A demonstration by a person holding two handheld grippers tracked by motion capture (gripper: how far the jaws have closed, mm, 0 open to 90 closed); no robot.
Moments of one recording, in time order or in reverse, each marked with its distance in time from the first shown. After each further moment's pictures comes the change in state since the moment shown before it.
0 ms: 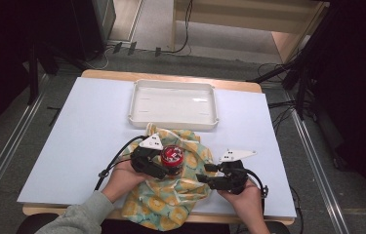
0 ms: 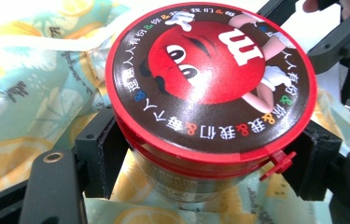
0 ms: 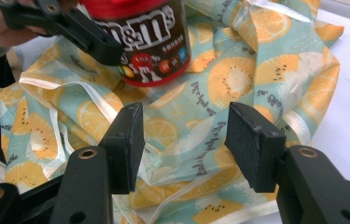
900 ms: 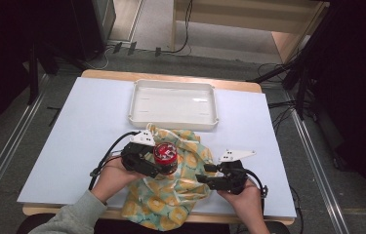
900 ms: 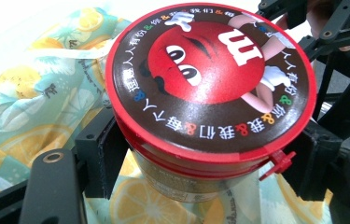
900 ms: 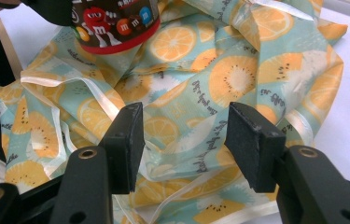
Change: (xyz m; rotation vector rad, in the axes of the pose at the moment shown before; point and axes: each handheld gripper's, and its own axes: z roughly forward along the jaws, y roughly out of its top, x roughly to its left) left arm -0.006 0.011 -0.034 0.006 -0.005 -0.027; right arm 0.001 0.000 0.001 0.003 0.000 0.001
